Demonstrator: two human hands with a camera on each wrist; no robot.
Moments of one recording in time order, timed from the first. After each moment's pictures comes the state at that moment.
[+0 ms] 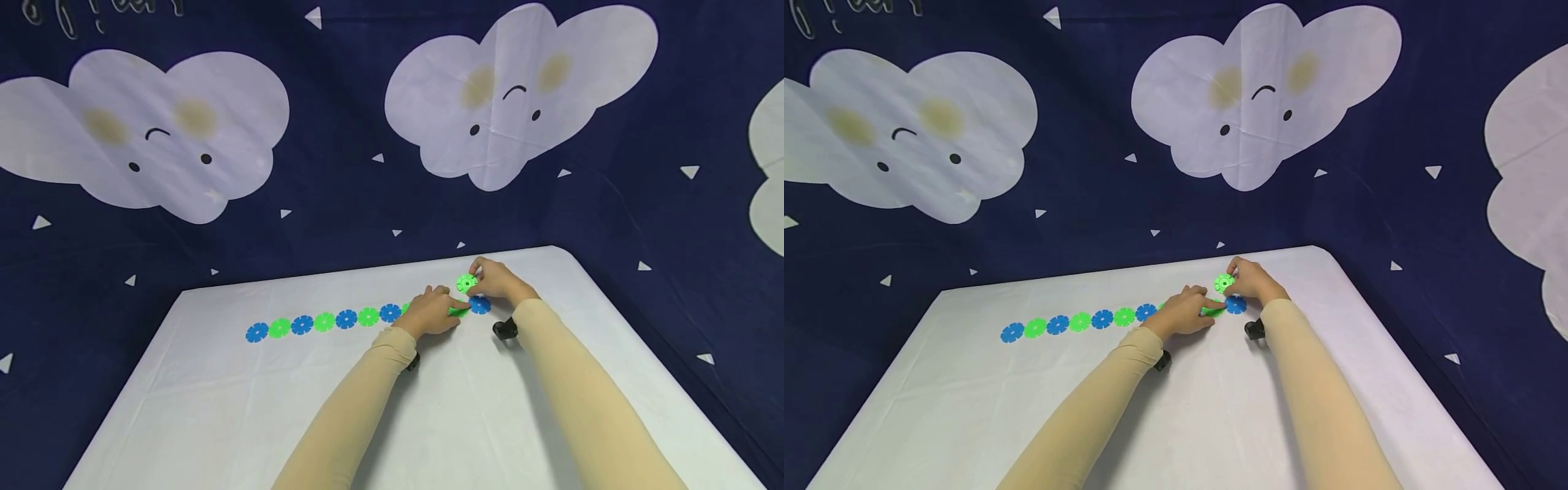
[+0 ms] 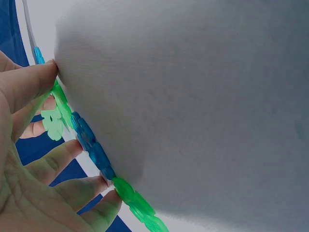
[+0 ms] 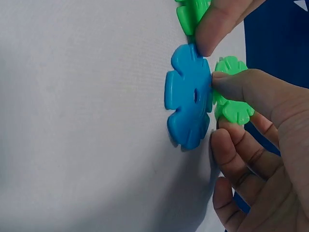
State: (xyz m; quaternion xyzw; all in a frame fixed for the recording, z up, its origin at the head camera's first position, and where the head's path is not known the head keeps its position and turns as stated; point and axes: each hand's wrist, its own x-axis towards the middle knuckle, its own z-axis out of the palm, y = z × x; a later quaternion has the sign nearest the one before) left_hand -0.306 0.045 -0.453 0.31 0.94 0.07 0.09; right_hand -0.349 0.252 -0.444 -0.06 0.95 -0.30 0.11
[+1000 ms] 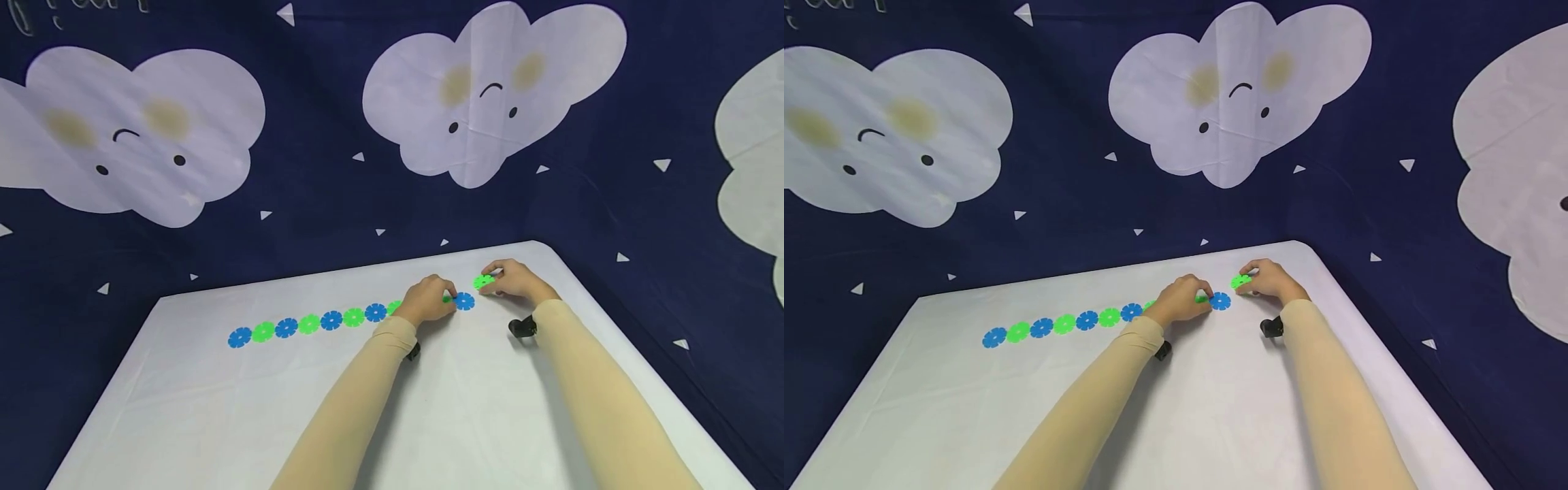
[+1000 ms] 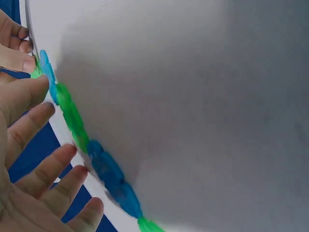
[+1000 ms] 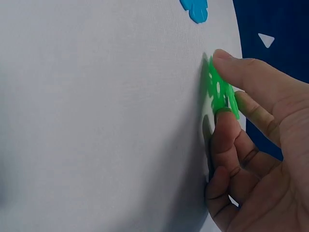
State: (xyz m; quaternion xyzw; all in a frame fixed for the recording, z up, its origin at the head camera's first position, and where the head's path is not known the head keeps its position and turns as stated) left_hand -0.322 0.073 -0.452 0.29 0.94 0.16 0.05; right_hand -0.335 0.324 -0.453 -0.01 0.94 -0.33 0.11
